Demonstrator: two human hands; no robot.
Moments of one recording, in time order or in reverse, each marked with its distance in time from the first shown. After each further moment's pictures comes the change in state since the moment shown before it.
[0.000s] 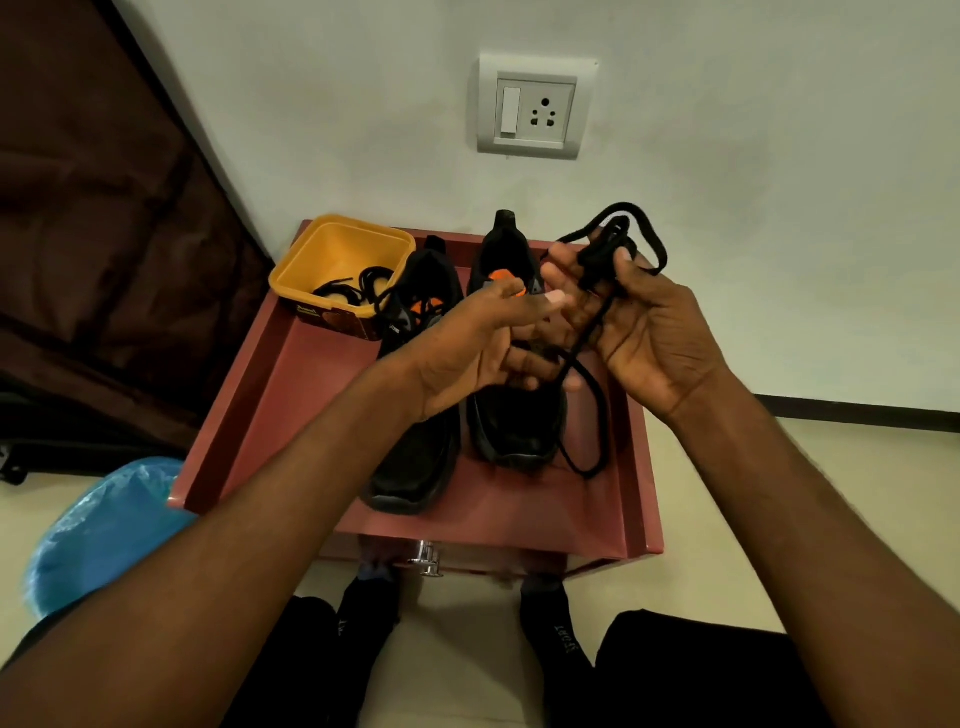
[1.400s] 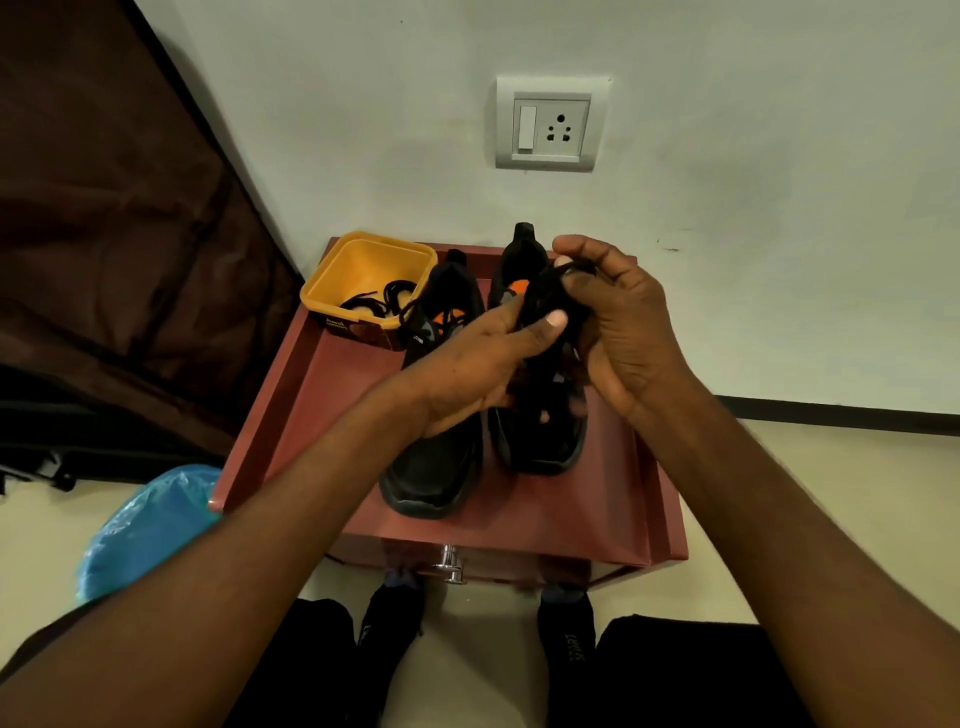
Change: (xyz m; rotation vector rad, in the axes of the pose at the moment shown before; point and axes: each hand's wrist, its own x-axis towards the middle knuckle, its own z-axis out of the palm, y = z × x) left_hand -0.021 0.001 0.001 0.063 0.003 0.021; right_hand 0.007 0.024 0.041 -0.266 0.119 -0.231
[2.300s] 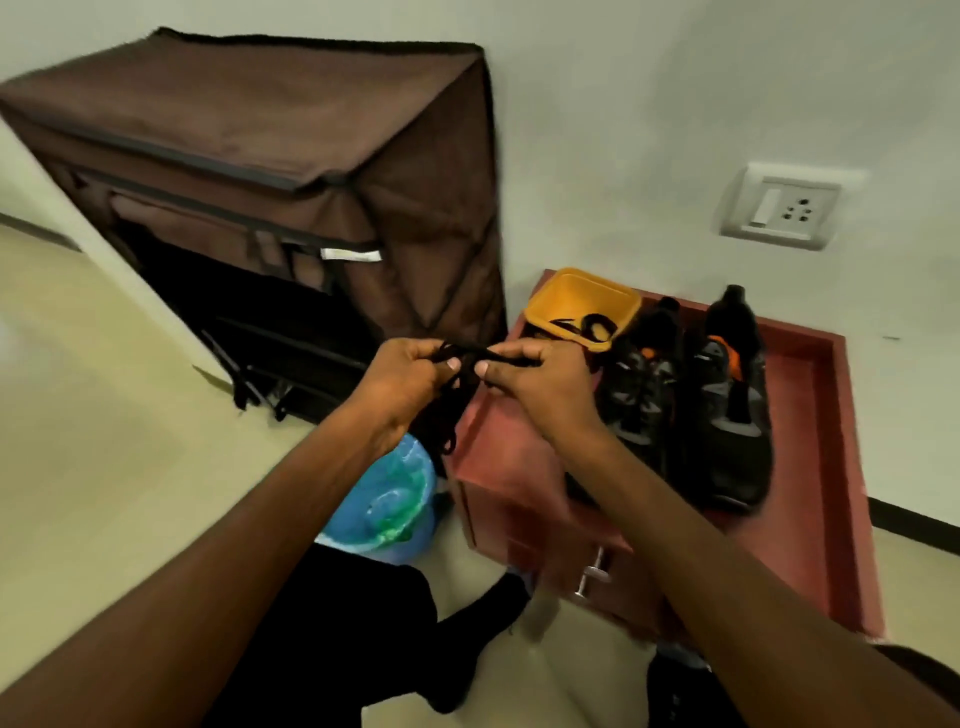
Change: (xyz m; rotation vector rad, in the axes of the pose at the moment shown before) left_hand -0.216 -0.016 -0.142 0.024 0.937 0.053; right_hand -0.079 0.090 0.219 -0.496 -0.327 0.016
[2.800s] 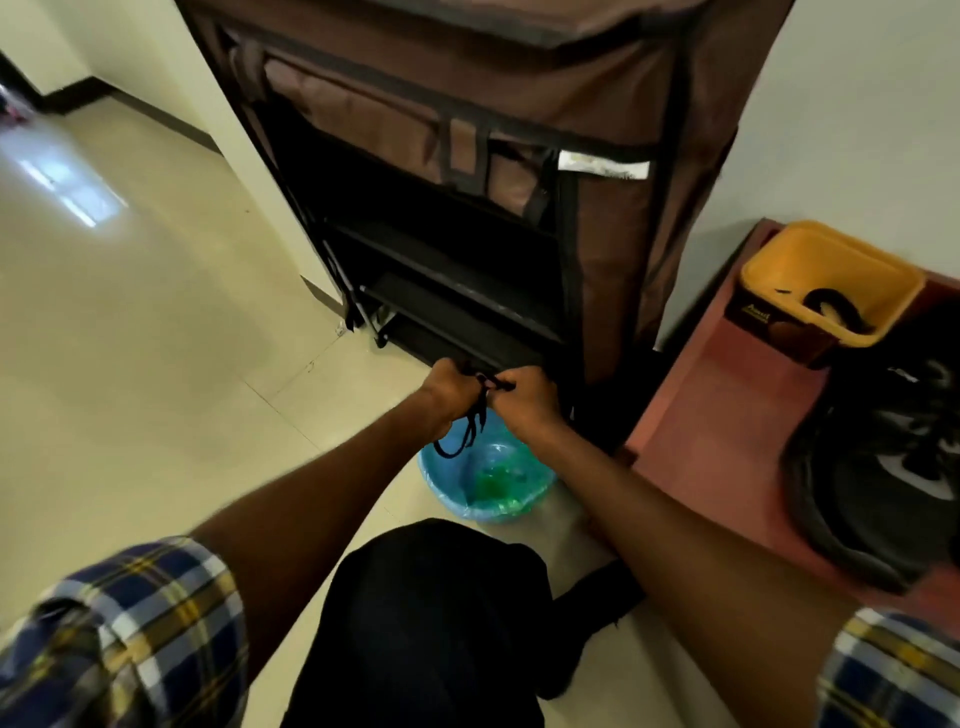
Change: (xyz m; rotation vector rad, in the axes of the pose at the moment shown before) left_hand 0.081 -0.153 -0.160 0.302 0.210 -0.318; right_hand 0.045 0.146 0.237 -0.420 -0.301 0.264
